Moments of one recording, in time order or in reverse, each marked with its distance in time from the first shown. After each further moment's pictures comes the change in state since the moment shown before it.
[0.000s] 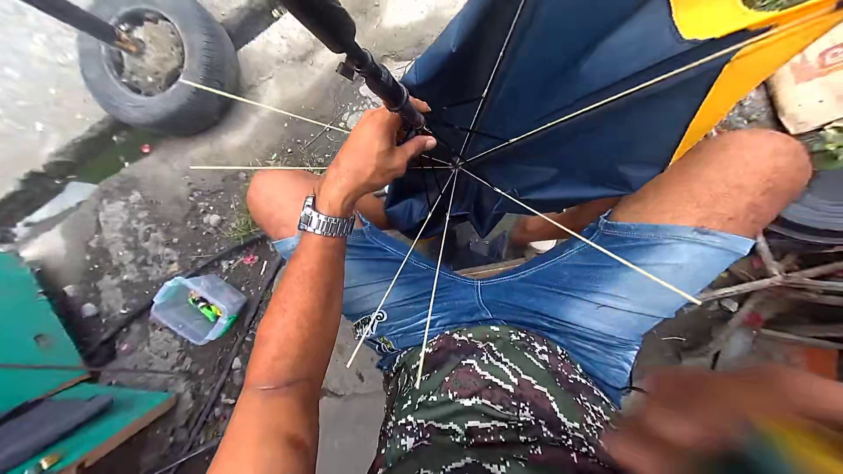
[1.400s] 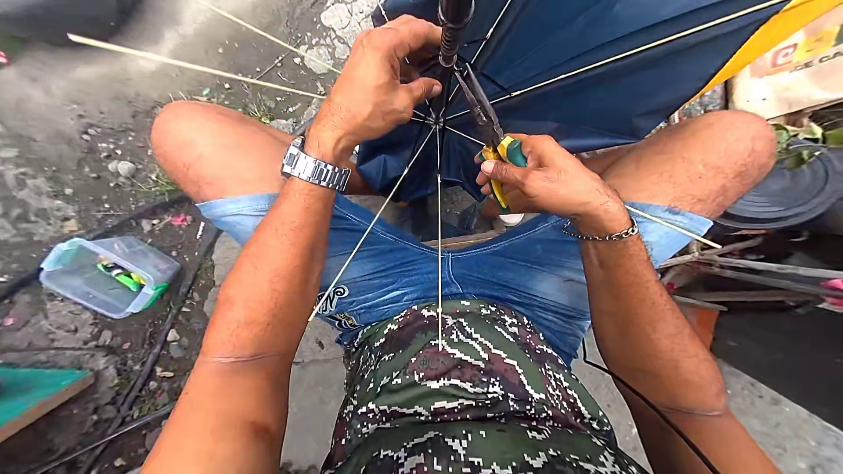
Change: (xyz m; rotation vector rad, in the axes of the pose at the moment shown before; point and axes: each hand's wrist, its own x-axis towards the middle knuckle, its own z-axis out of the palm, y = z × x) left_hand 0.020 -0.007 0.041 -0.197 0.054 0.058; right_hand 0.183 0.116 -0.085 -0.704 -0.088 0.417
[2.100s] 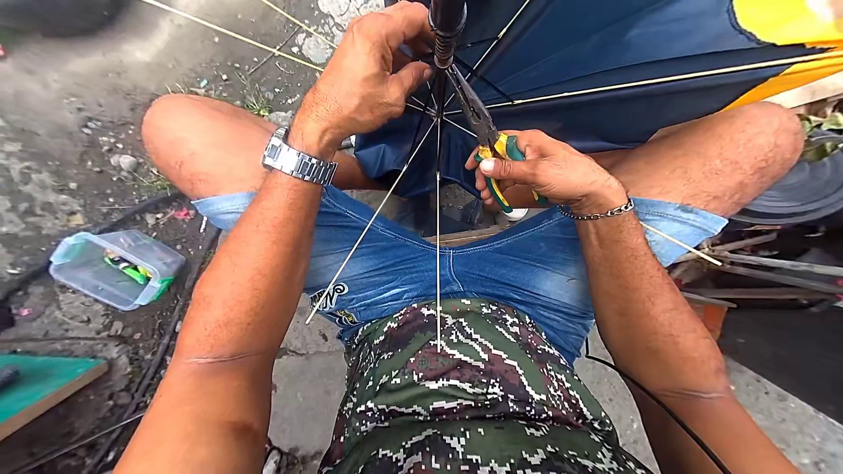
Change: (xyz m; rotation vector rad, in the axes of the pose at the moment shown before) left_hand -0.001 -0.006 -0.007 -0.045 -0.049 0.052; right_hand 0.018 0.023 -0.007 0.285 -0.272 -0.053
